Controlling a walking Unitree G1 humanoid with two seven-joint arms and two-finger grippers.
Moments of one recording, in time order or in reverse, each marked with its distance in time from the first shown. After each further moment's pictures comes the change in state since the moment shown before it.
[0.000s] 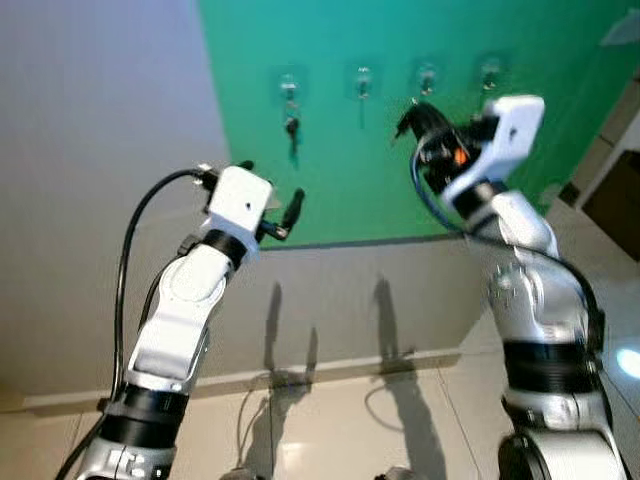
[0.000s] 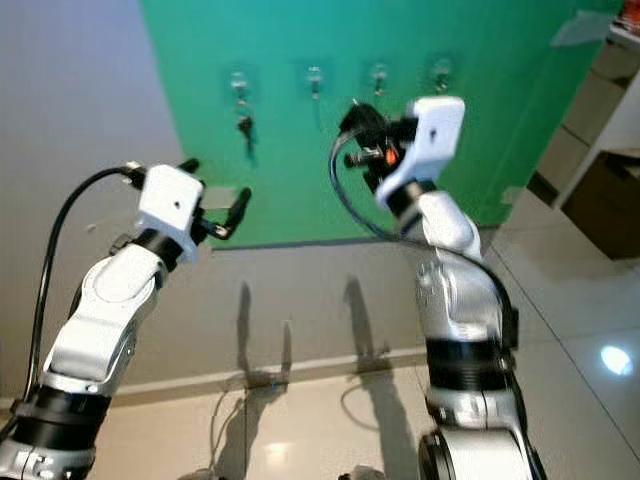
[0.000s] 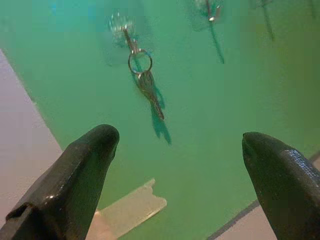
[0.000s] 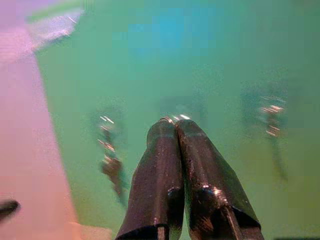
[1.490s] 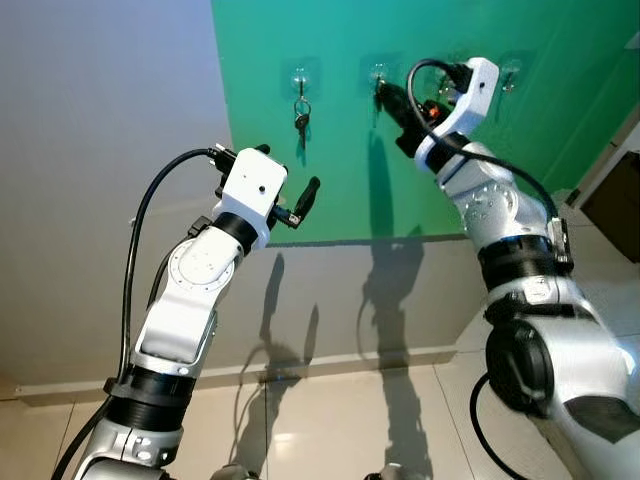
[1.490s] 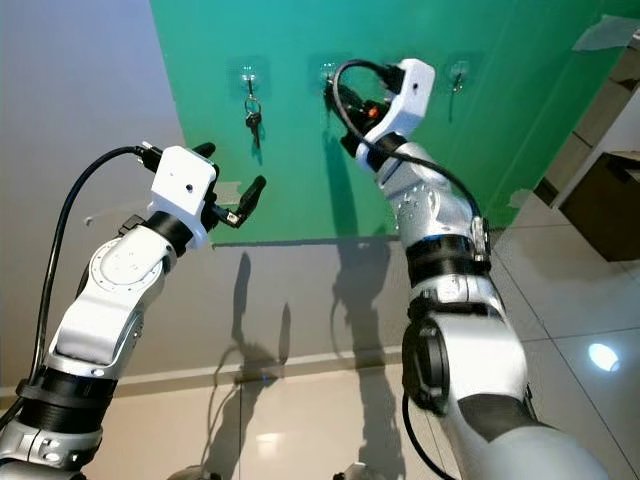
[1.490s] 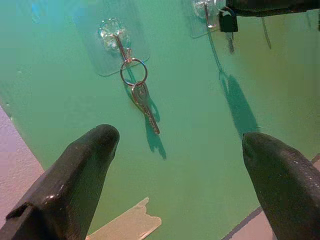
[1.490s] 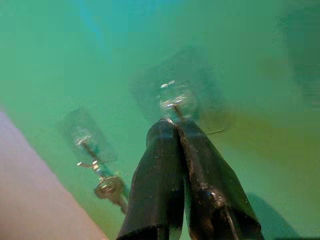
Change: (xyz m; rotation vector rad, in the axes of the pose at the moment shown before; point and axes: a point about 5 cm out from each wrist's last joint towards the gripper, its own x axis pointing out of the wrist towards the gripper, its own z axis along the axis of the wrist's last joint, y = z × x) left arm 0.010 -0.003 0.015 0.001 -0.028 -0.033; right arm 0.060 -0.026 -0.019 0.341 0.140 0.002
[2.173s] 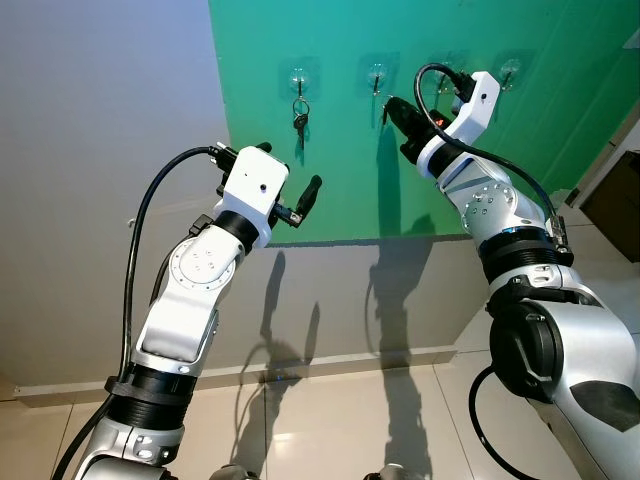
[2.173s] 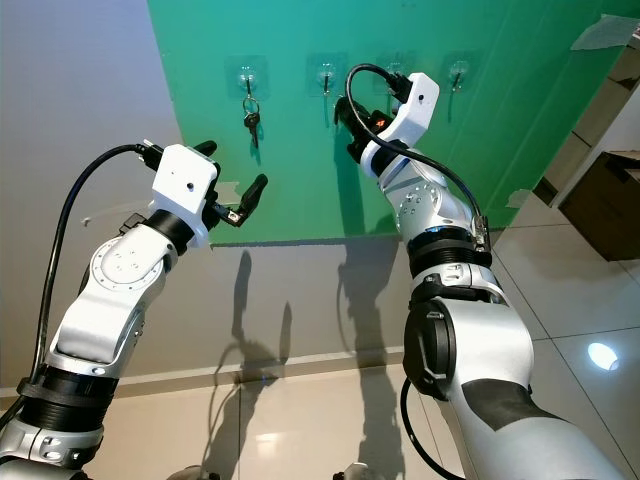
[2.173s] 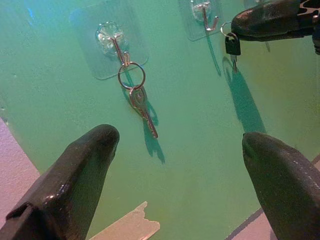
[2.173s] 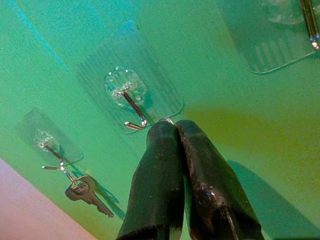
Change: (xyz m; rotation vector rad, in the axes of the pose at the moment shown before) left arm 0.001 0.000 0.002 0.001 -0.006 -0.007; right arm -0.001 -0.013 -0.009 0.078 0.032 -0.080
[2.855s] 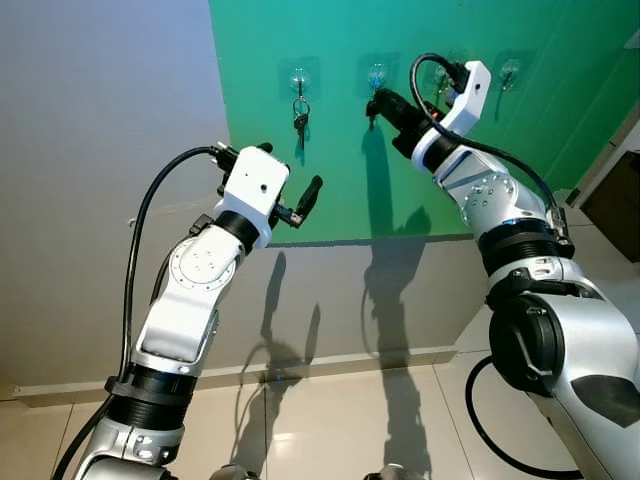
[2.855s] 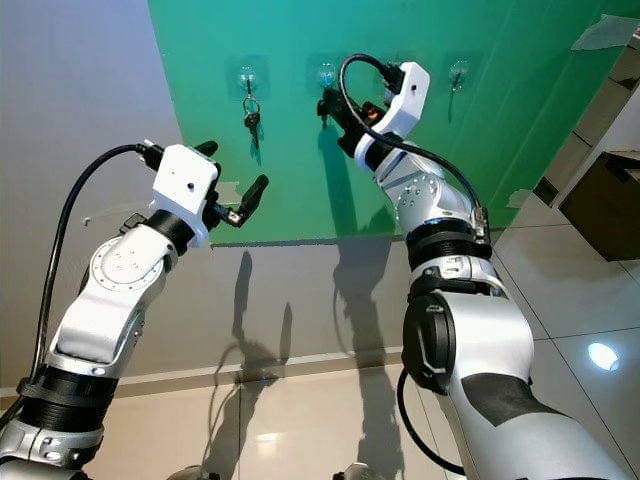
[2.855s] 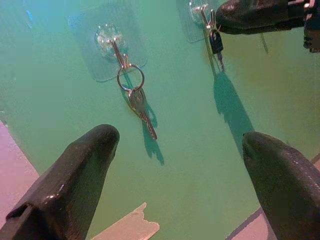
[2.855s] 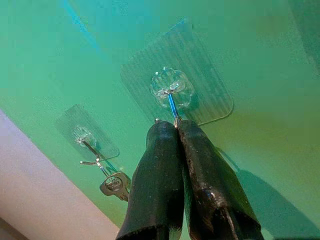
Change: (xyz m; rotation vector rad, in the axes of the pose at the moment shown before) left arm 0.000 0.000 0.003 0.002 -0.008 -0.002; right arm 0.004 0.012 0.004 0.015 0.025 0.105
